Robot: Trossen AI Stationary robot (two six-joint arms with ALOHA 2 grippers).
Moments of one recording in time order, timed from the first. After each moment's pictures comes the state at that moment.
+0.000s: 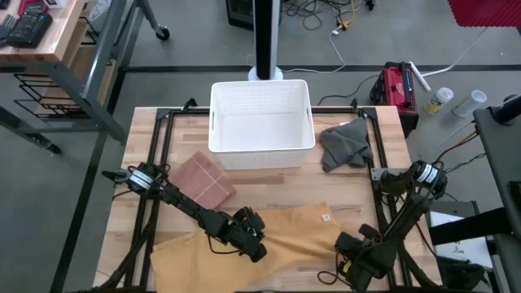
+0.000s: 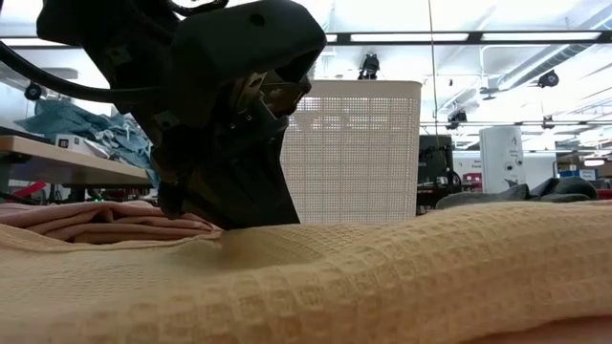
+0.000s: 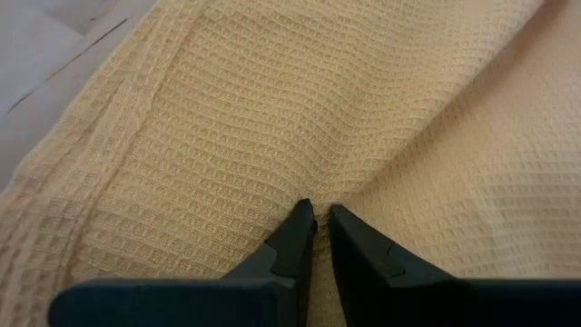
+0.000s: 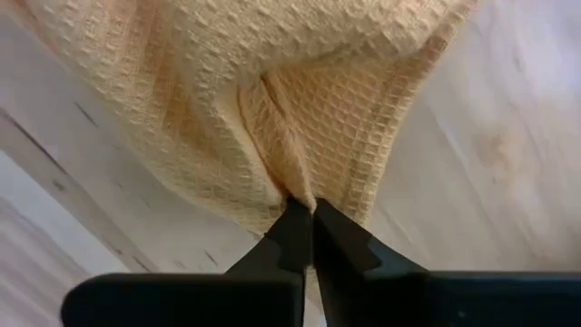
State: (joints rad) left arm -0.50 2.07 1.18 -0.16 -0.33 -0.99; right arm 1.02 1.87 1.09 -0.94 0.04 1.65
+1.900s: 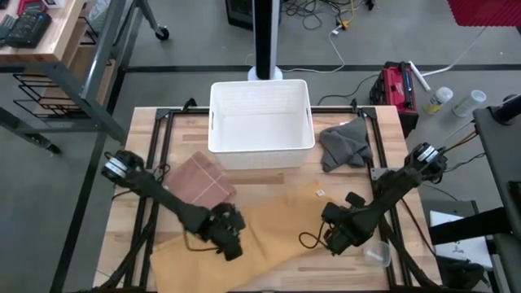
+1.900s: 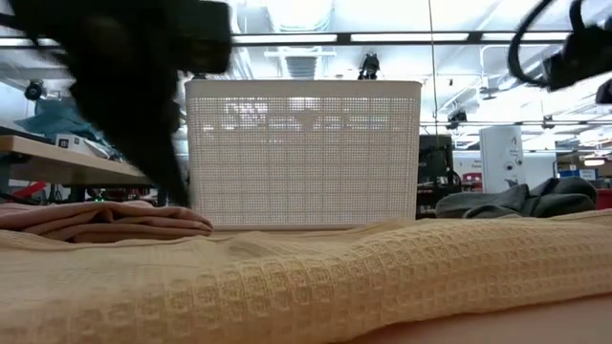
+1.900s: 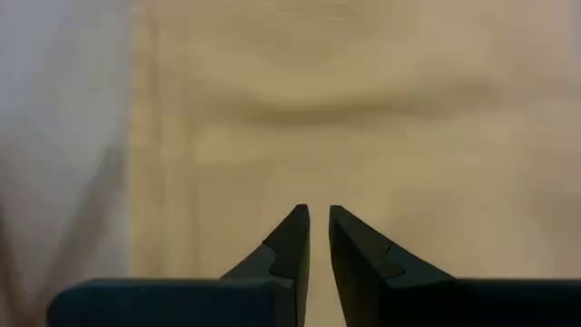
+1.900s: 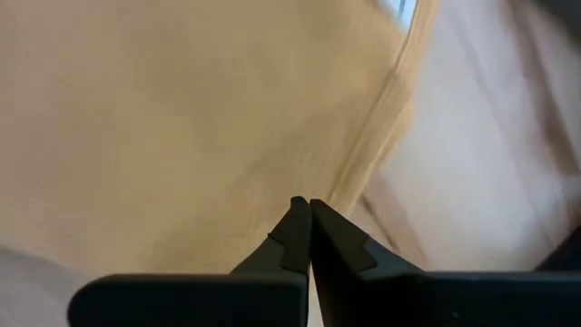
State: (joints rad) left arm -0.57 1.77 1.11 -0.51 -0.29 -0.90; right arm 0.71 1.71 1.01 -1.10 0.24 1.31
